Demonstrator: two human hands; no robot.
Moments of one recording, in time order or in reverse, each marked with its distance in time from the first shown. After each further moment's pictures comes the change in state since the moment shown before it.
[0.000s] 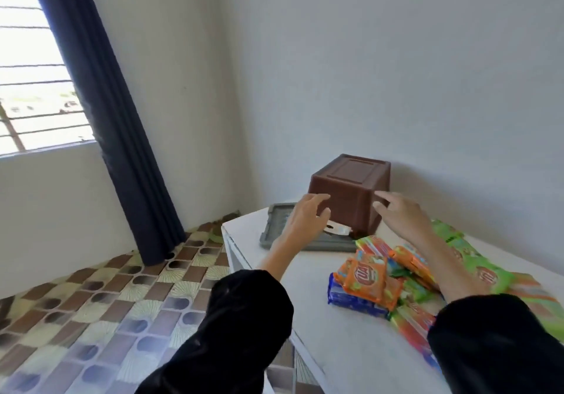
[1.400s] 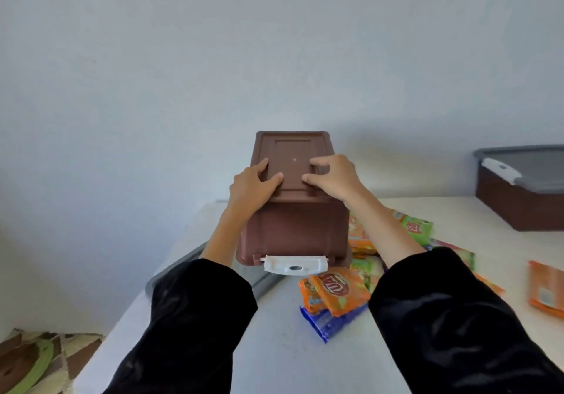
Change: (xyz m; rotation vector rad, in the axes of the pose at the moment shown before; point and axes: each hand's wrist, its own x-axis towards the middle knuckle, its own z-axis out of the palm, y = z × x) left_hand 0.142 0.017 -0.020 -0.218 -0.390 0.372; right_hand 0.030 -0.067 -0.020 0.093 0.507 0.490
